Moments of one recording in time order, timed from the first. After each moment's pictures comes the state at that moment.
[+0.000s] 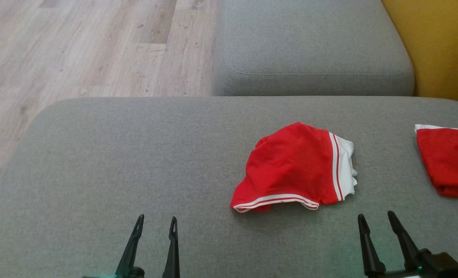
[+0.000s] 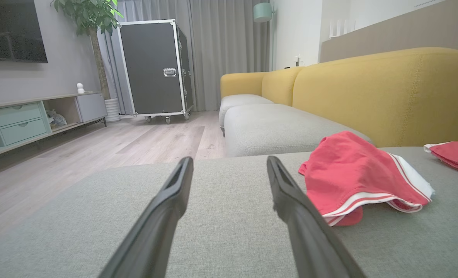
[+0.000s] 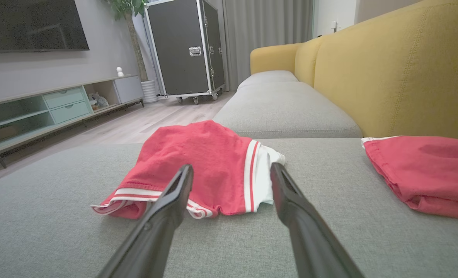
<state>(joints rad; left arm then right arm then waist) 0.22 0.06 -0.31 0.05 -0.05 0.15 -0.25 0.26 -0.07 0.06 0.12 0.15 0.13 -0.26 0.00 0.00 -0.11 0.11</state>
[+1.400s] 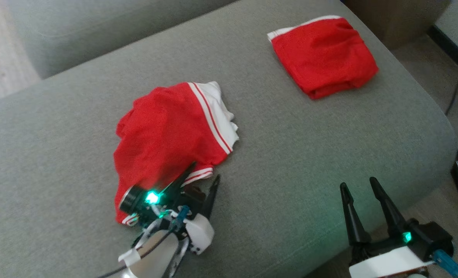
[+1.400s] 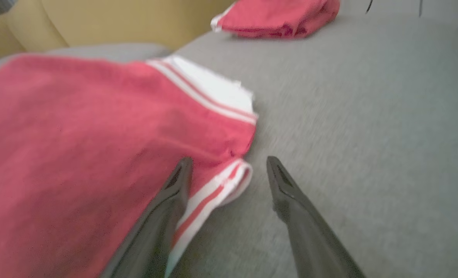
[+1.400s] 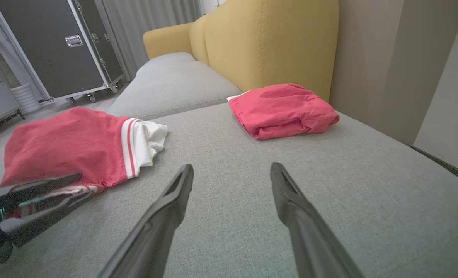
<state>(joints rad) -0.48 0.05 -0.75 0.83 -0.16 0.13 -0.23 0.13 -0.11 0.16 0.10 0.21 0.13 -0.26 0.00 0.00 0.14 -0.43</state>
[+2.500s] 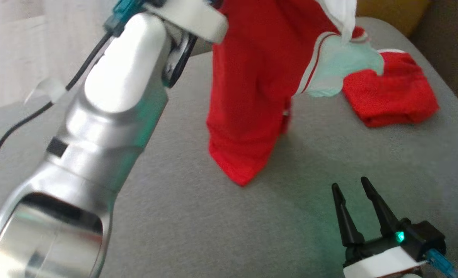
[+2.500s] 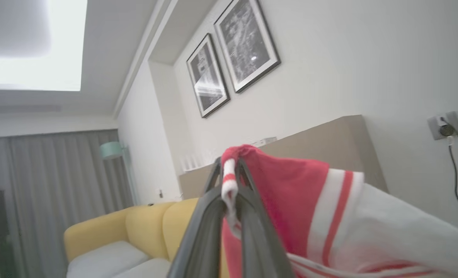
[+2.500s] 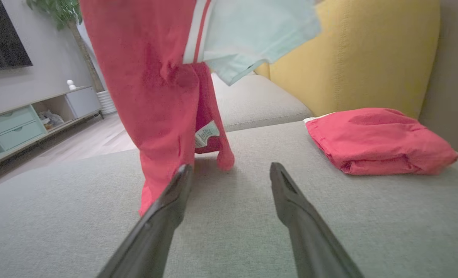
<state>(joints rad) -1.16 0.04 -0.60 0.65 -0.36 -0.03 -0.26 0.12 -0.11 0.20 0.10 0.22 0.13 -0.26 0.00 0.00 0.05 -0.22</state>
